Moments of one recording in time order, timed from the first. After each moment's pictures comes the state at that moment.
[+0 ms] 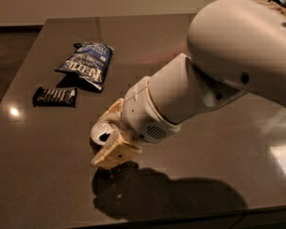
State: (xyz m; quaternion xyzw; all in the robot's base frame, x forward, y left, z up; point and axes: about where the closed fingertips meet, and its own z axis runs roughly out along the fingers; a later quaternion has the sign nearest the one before) arm 0.361 0.067 0.909 -0.67 0.64 0.25 0.29
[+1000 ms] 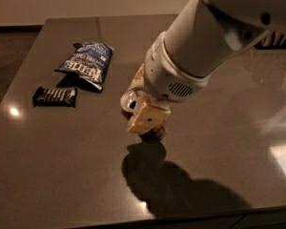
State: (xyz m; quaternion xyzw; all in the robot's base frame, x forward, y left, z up) arm 0.405 0.007 0.948 -0.70 0.67 0.11 0.25
